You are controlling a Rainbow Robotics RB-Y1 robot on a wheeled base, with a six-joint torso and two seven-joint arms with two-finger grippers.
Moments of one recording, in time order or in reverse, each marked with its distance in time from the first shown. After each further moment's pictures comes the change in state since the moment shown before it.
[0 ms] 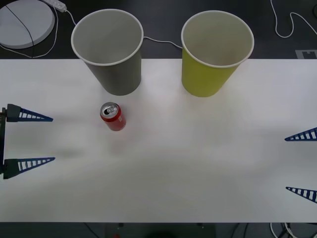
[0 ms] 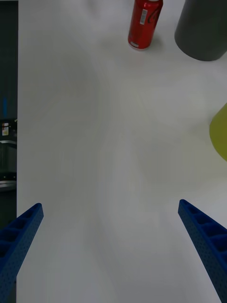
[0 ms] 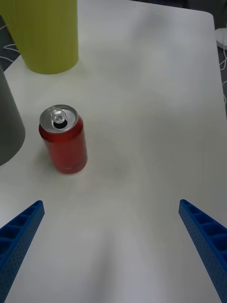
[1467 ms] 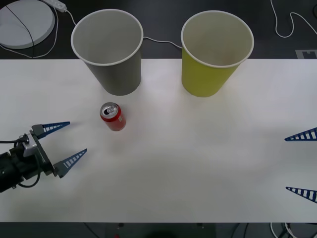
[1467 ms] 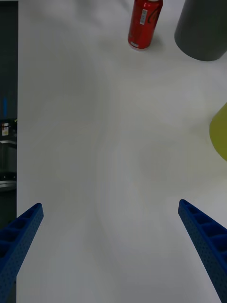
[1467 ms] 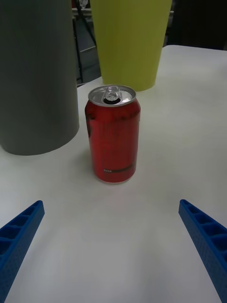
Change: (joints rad) right arm 0.000 0.000 0.000 0.000 0.000 0.000 0.000; left arm -0.044 -0.368 -0.119 0.400 0.246 0.209 -0.477
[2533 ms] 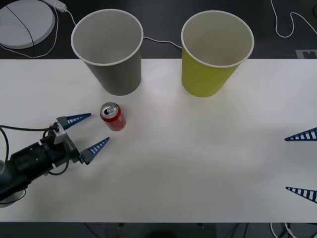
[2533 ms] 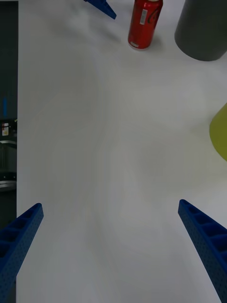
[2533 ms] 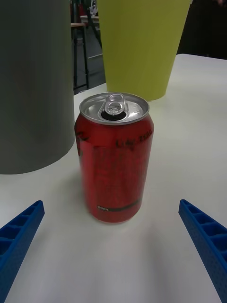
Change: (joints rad) right arm 0.000 0.000 0.000 0.000 0.000 0.000 0.000; left arm -0.128 -0.163 0.000 0.078 -0.116 0.062 0.027
